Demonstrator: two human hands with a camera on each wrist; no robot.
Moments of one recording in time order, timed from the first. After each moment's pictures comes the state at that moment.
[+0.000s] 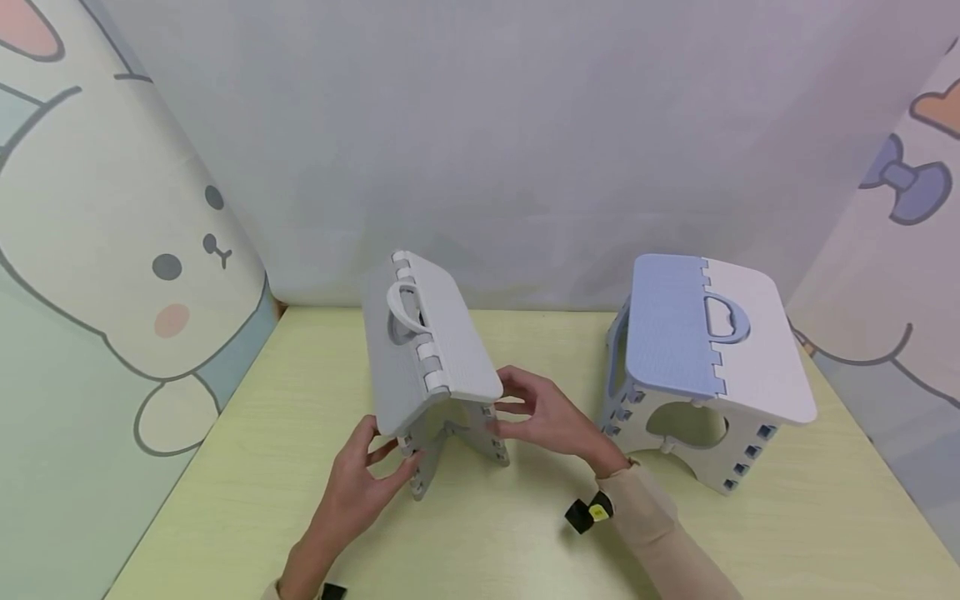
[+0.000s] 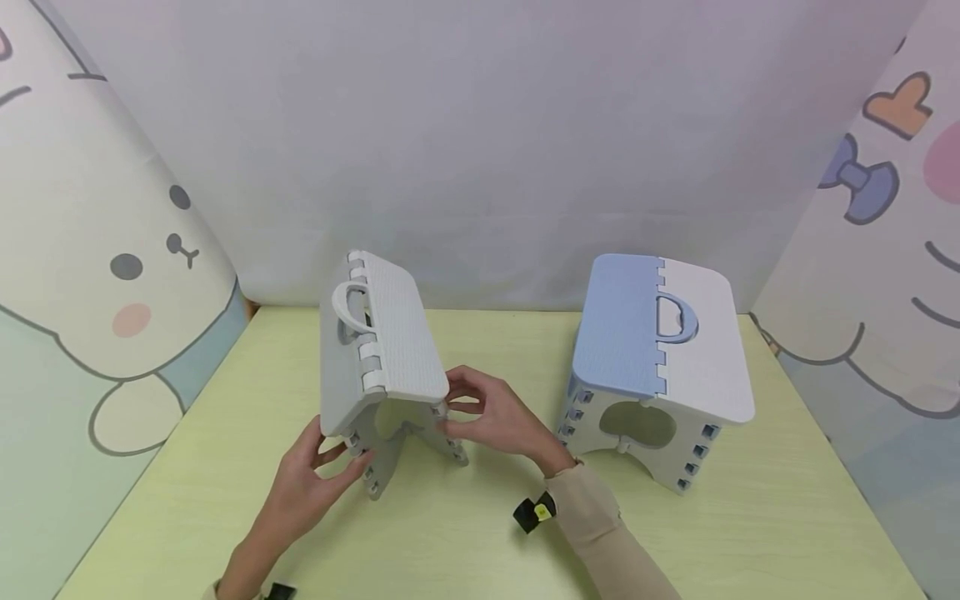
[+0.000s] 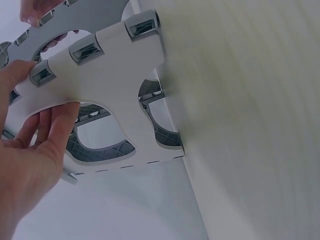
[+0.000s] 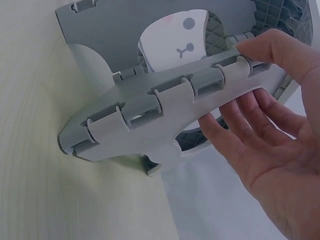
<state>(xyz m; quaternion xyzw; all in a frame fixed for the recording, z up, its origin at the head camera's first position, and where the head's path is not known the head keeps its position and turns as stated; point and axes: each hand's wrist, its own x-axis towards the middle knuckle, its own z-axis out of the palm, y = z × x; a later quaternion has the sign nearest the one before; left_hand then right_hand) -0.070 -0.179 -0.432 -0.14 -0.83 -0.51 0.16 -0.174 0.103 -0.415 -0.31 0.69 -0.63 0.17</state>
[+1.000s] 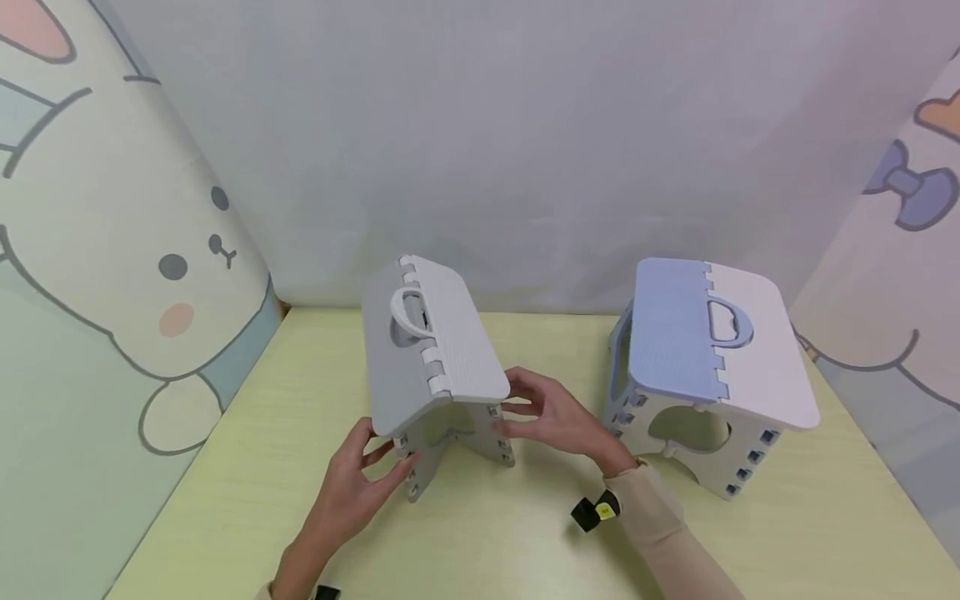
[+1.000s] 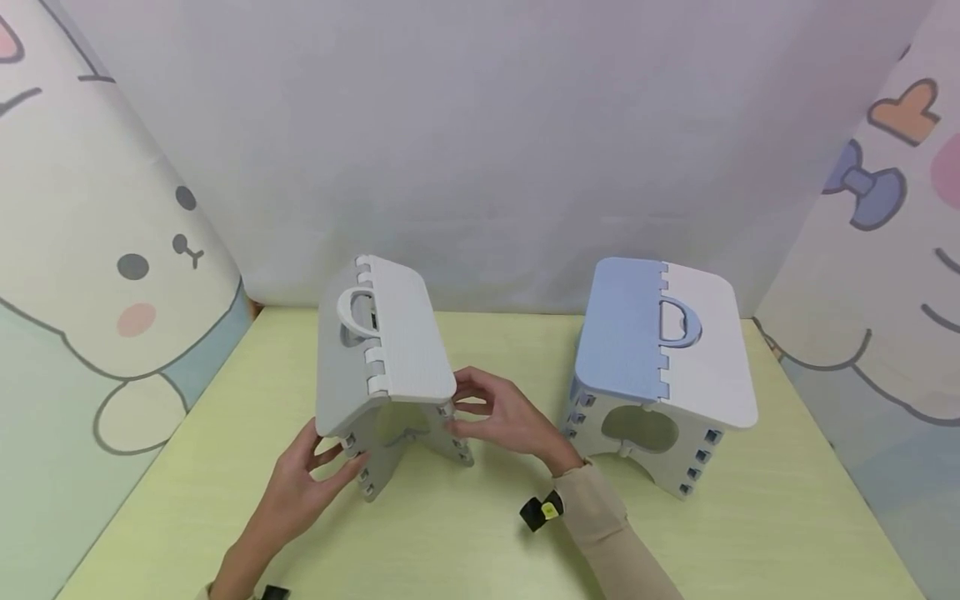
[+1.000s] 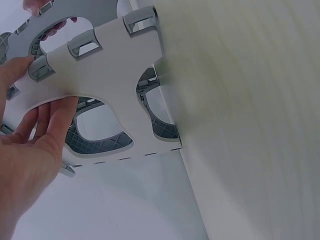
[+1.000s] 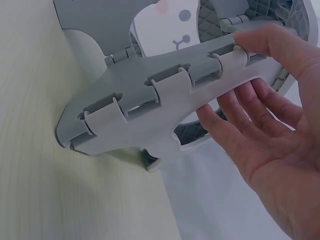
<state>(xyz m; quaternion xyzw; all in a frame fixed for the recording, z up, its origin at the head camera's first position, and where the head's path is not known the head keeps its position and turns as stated) -0.069 -0.189 -0.432 -0.13 -0.84 -0.51 0.14 -0.179 0.111 -0.417 -0.33 0.68 -0.63 0.17</state>
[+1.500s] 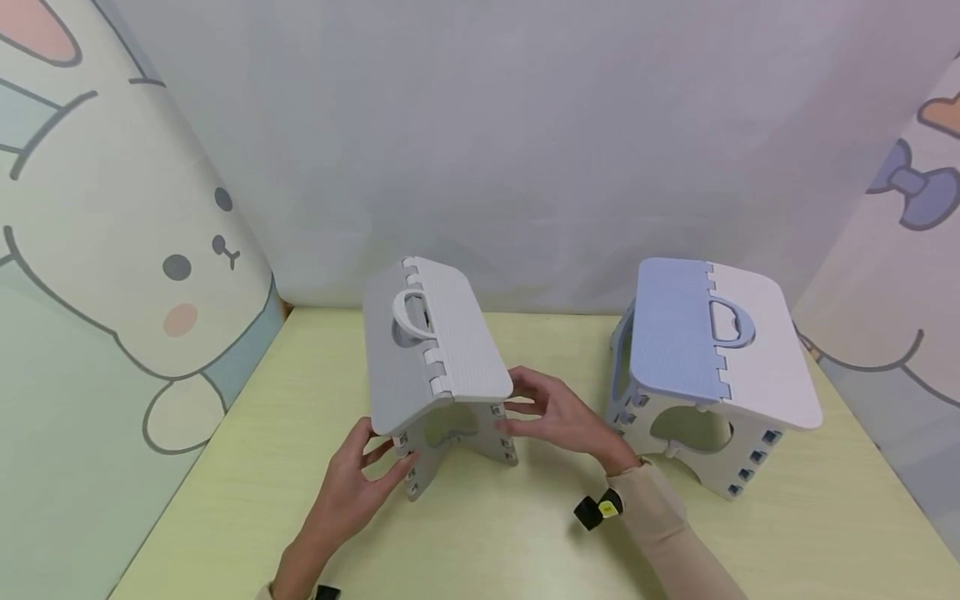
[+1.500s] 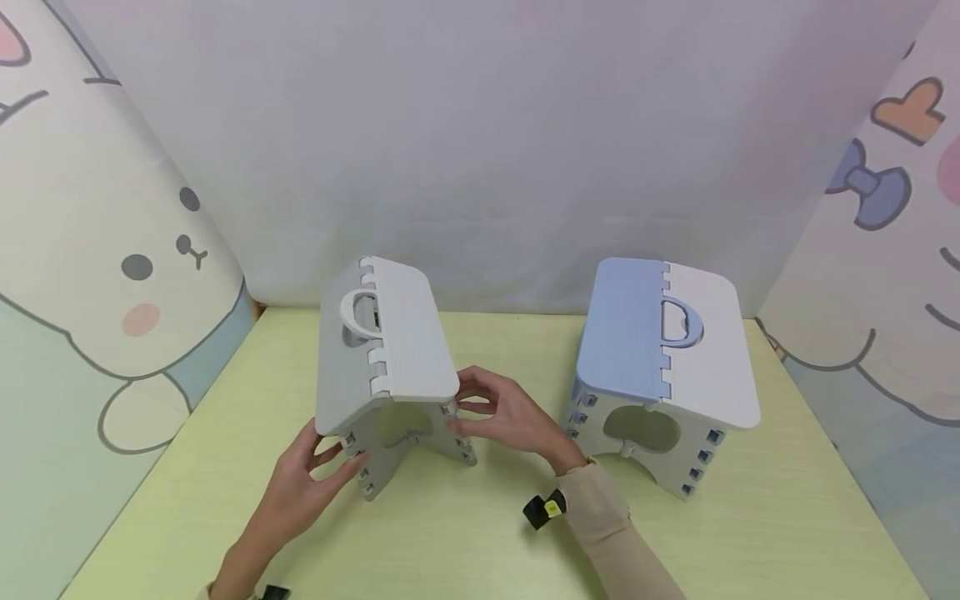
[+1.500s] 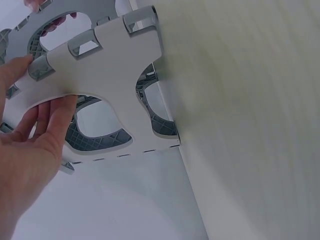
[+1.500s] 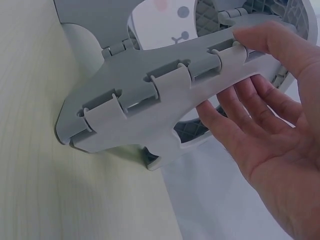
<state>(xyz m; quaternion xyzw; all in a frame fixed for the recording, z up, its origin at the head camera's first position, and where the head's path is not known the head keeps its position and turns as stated) -0.067 -0.193 -0.432 -0.14 -0.84 -0.51 0.14 -0.181 0.114 -0.418 -0.33 0.67 -0.64 0.18</state>
